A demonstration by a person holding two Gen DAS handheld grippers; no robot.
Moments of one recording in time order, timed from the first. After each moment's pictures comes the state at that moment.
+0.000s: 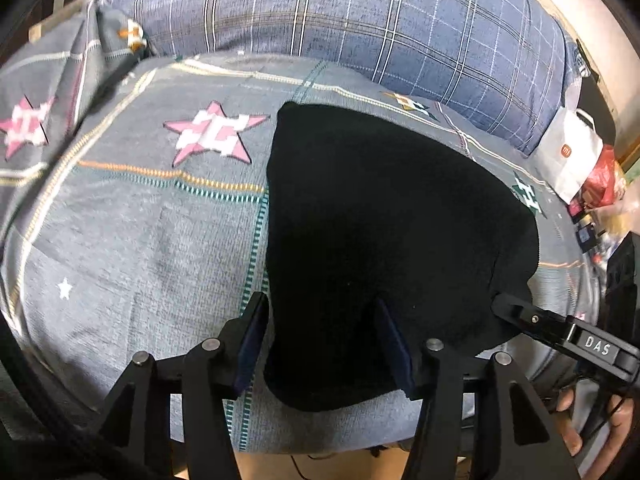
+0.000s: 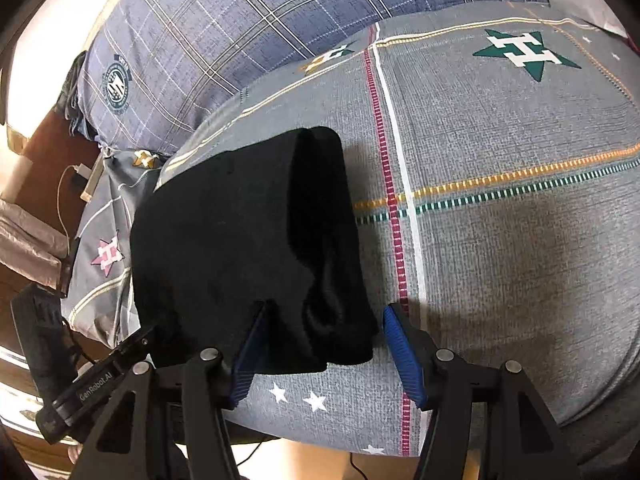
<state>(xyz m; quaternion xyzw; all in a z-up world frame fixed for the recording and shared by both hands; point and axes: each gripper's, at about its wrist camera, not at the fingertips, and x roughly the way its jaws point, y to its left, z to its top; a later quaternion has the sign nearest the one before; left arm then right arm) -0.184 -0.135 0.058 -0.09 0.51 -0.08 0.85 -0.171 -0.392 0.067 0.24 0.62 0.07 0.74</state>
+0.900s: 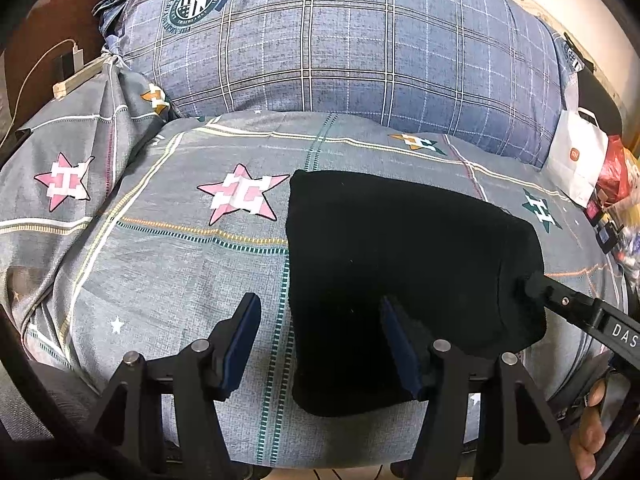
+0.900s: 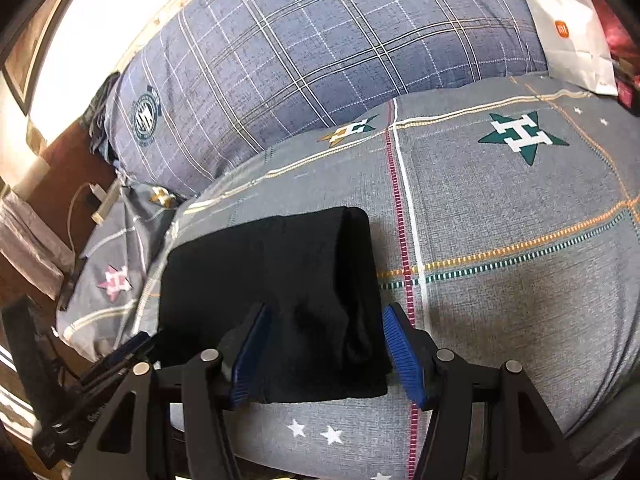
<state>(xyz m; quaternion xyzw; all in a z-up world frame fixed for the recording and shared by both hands) -0.196 -0.137 0.086 -0.03 0.45 -0.04 0.89 -0.174 -0.381 0.112 0.20 0.53 0.06 0.82</state>
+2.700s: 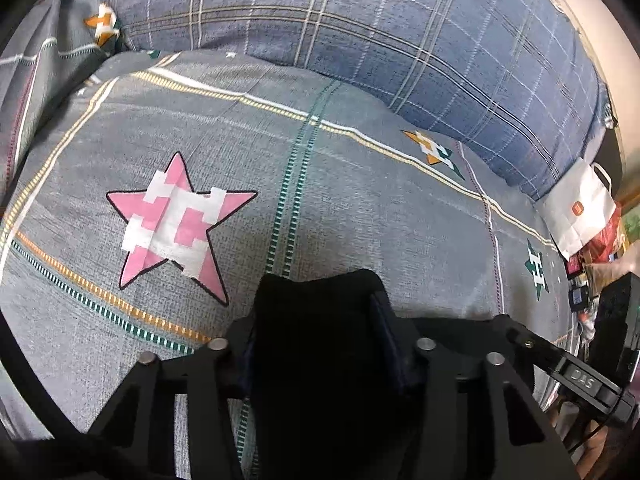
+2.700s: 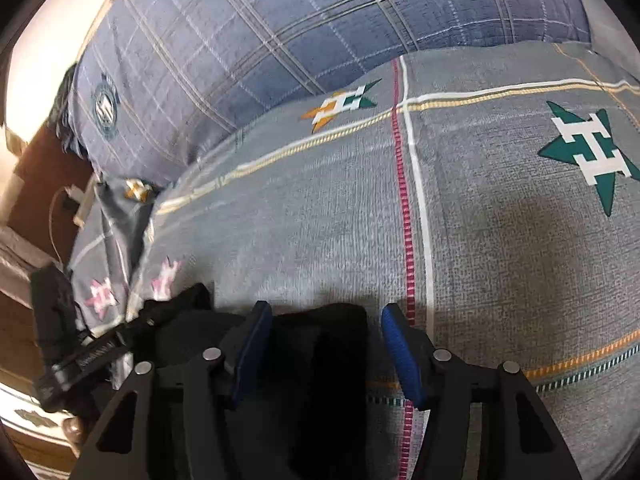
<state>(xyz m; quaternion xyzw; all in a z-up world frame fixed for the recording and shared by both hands) -0.060 -0.128 0.054 -0.15 0.54 -0.11 0.82 -0.072 -0.395 0.053 0.22 0.62 0.08 0.75</state>
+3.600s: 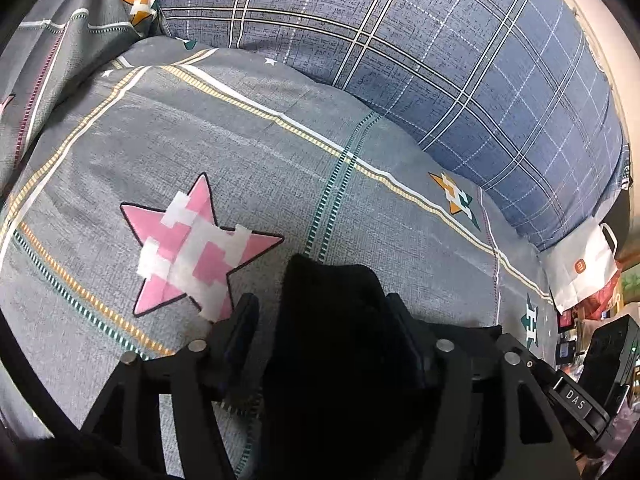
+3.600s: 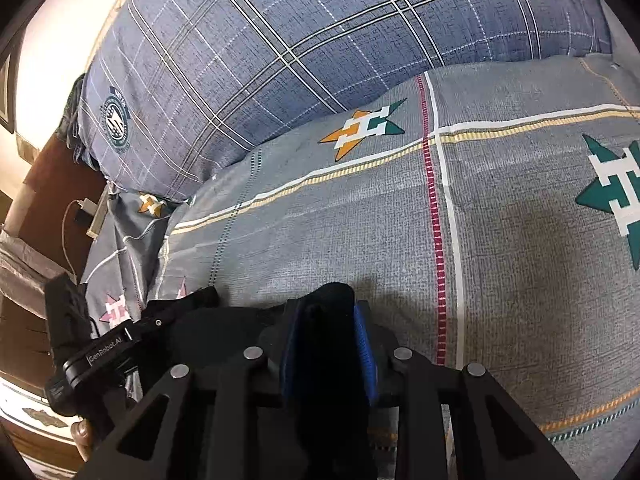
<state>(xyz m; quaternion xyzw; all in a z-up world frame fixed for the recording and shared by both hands) -0.042 -0.093 0.049 -0.22 0.53 -0.06 0.82 -0.039 -0.393 0.057 0.25 0.60 0.10 0.76</state>
